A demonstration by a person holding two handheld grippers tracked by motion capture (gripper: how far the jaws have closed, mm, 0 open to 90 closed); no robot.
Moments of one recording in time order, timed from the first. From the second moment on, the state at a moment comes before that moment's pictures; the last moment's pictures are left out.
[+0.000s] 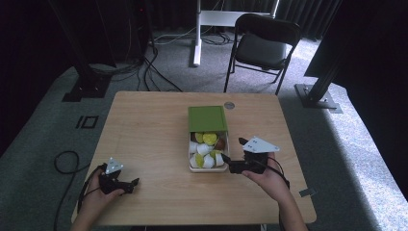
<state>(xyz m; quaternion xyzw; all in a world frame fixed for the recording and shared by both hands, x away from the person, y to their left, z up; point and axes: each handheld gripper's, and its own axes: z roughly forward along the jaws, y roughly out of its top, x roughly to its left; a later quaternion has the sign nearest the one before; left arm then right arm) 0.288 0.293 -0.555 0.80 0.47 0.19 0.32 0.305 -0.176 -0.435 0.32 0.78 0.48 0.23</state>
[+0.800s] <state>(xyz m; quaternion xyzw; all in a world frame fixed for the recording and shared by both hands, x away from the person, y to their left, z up) 0.288 0.293 -0.555 0.80 0.47 0.19 0.32 0.305 -0.117 -0.463 0.34 0.78 0.47 0.24</state>
